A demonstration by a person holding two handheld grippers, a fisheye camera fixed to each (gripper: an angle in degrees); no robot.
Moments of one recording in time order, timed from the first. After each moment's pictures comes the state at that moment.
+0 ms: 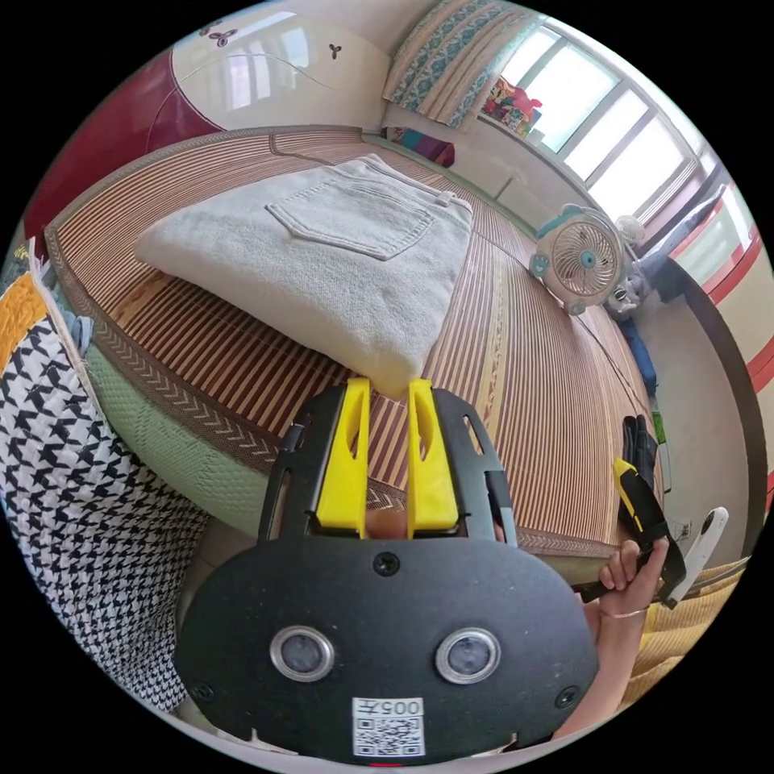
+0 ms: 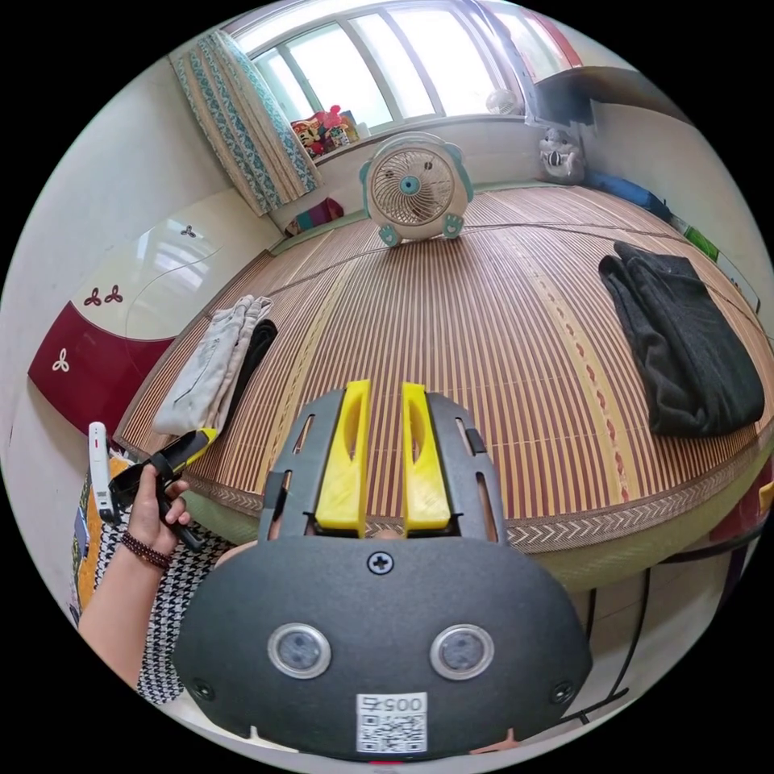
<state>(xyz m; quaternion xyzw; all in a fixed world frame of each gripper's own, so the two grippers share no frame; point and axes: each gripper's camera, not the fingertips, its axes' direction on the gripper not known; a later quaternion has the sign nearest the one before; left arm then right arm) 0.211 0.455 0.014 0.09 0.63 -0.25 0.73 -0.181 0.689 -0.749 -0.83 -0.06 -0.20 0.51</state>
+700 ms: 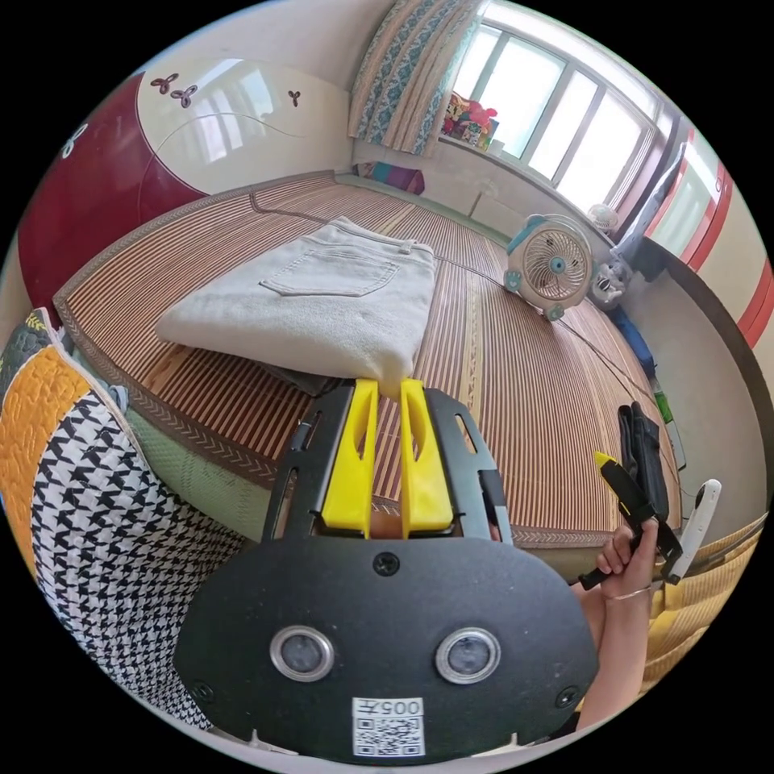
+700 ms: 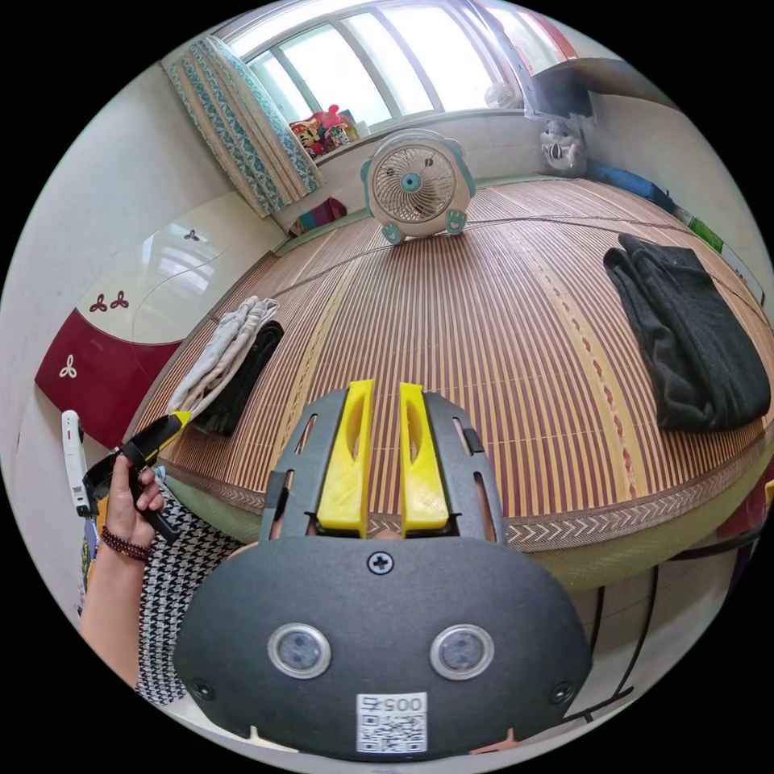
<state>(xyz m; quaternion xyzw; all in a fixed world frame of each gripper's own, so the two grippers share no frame) 0.144 0.454 -0.007 0.16 0.60 -0.24 0.75 -0.182 0.731 -0.765 -0.84 -0.06 -0.18 0.51</state>
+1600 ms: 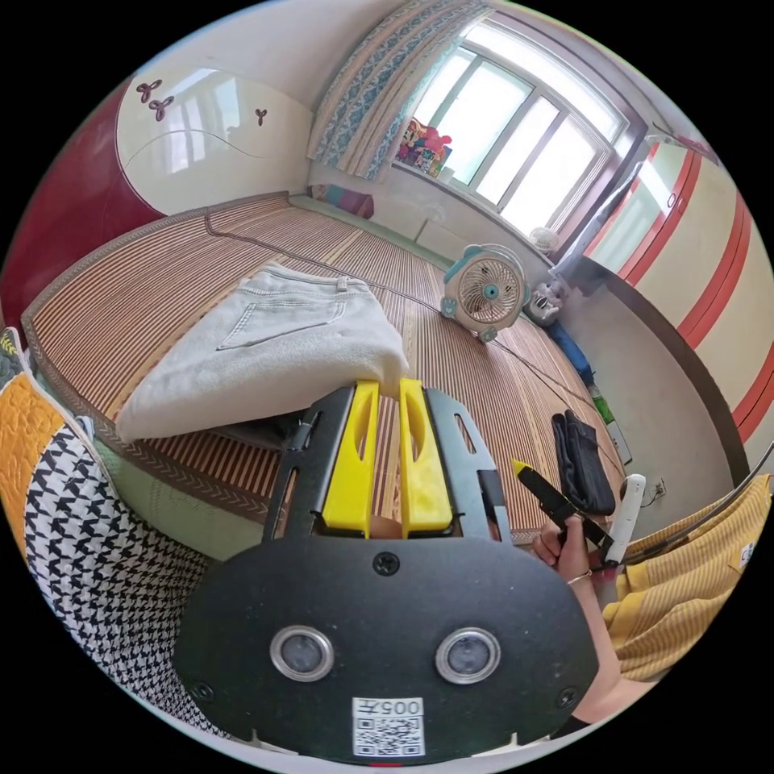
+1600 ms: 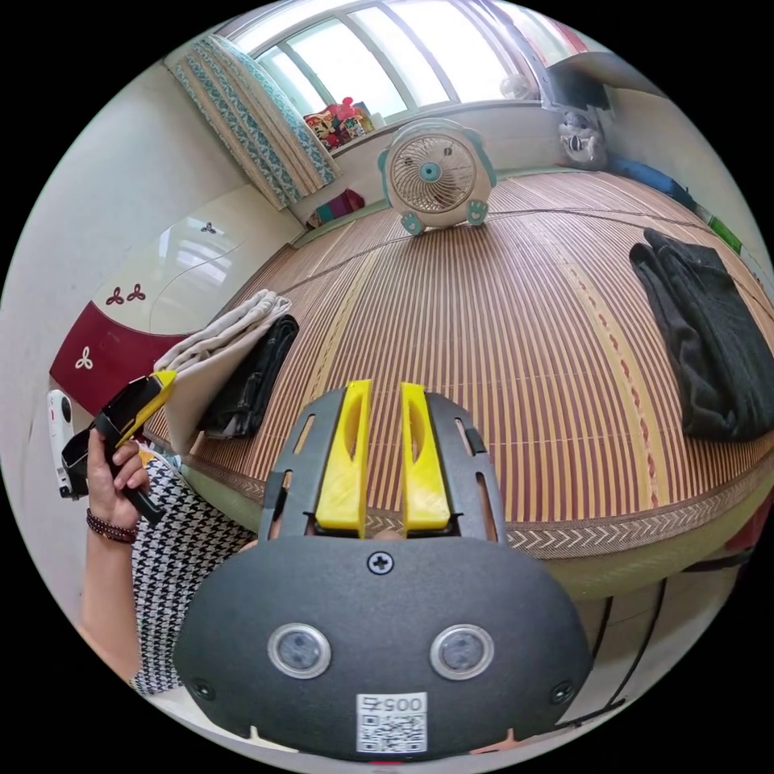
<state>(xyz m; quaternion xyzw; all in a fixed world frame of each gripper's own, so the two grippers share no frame) 0.089 0.455 -0.007 0.22 0.66 -0.23 0.68 -0.153 0.792 -0.761 -0.85 -0.09 -0.15 0.49</state>
